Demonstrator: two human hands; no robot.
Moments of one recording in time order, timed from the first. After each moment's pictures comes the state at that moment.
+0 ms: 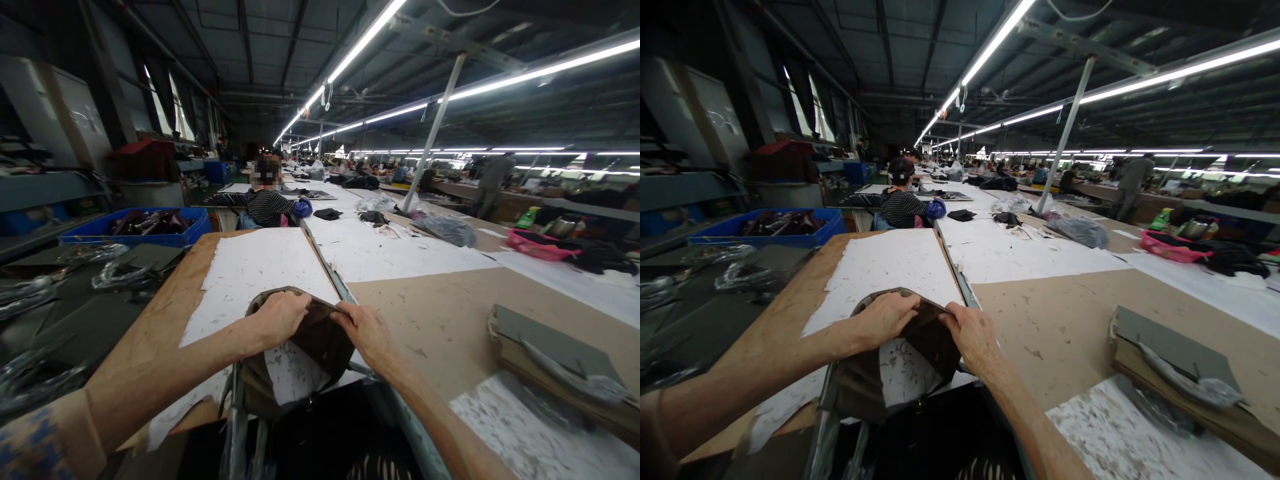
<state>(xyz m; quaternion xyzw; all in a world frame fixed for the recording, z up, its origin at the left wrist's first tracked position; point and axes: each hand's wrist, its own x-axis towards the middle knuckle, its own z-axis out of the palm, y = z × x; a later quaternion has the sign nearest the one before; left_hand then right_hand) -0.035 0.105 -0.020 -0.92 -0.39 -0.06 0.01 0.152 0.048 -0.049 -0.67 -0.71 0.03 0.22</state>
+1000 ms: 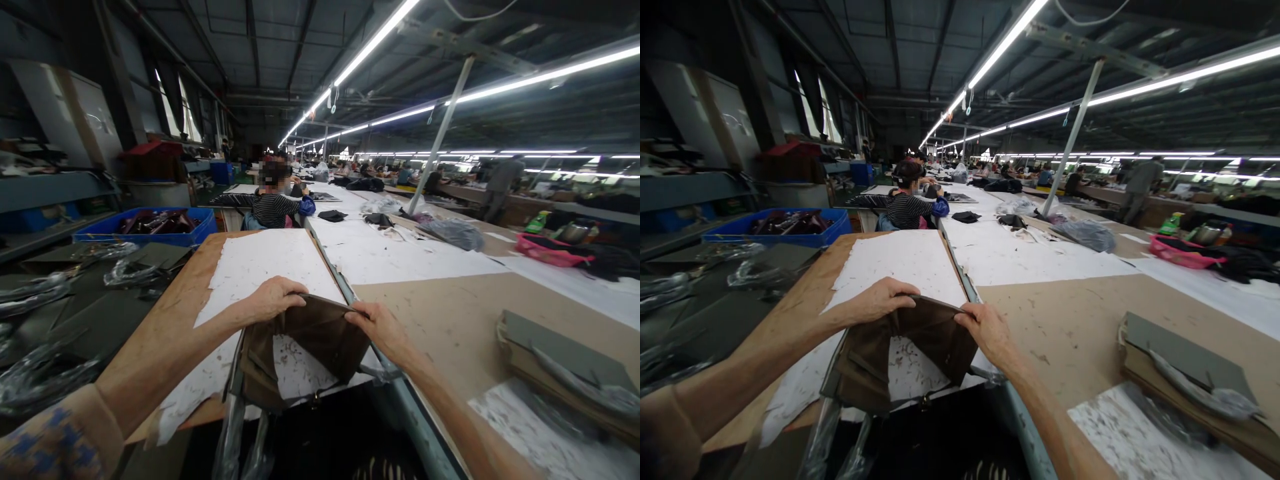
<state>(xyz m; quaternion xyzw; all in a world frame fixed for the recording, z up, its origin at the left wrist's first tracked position) -0.067 0.139 -0.011 -0.89 -0.33 -0.17 -0.27 0.171 0.053 -0.042 -0.63 -0.70 0.18 0.27</state>
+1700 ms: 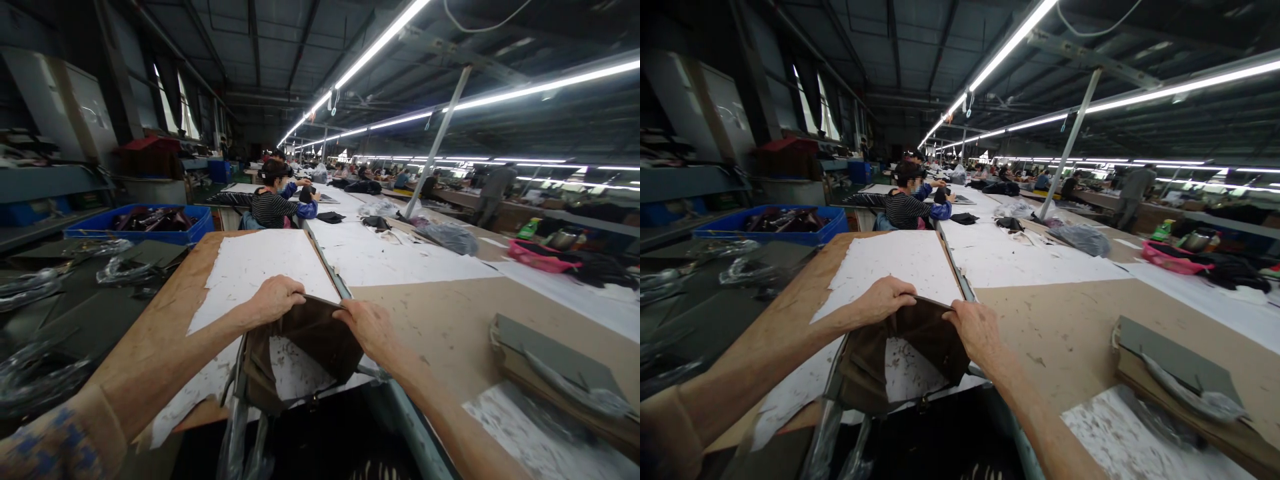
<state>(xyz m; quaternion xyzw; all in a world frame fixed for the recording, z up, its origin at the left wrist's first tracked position) -0.059 0.137 -0.010 -0.89 -0.38 -0.17 -0.16 0.146 0.060 -0.035 -0.68 -0.72 -0.06 0.12</state>
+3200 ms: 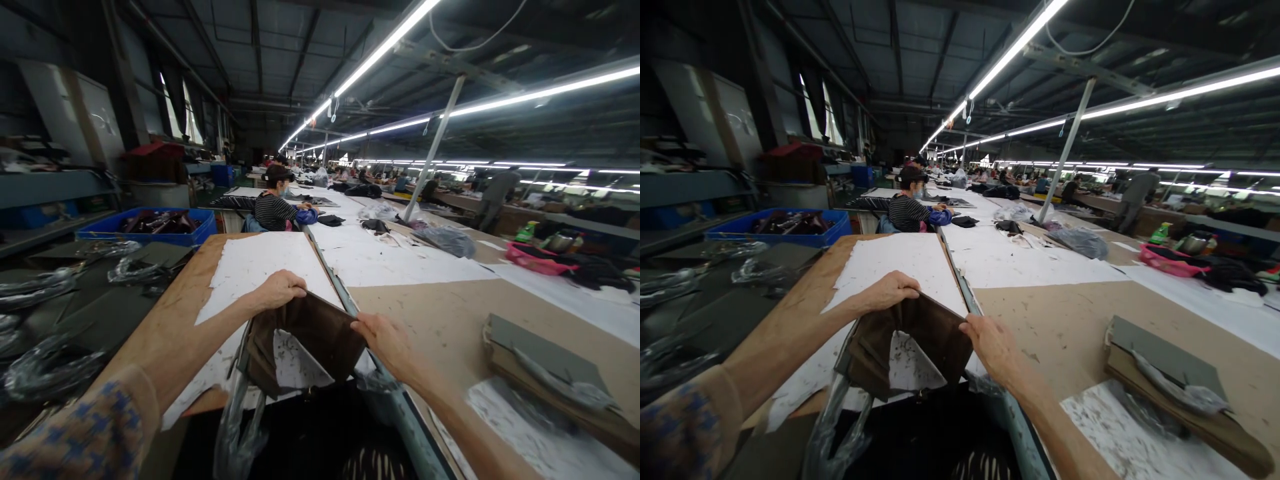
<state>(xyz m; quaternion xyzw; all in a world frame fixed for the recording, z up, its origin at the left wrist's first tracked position) -0.056 0.148 -0.010 -0.89 -0.34 -0.18 -0.24 0.172 0.013 -0.033 -0.67 -0.72 0.04 0.18</state>
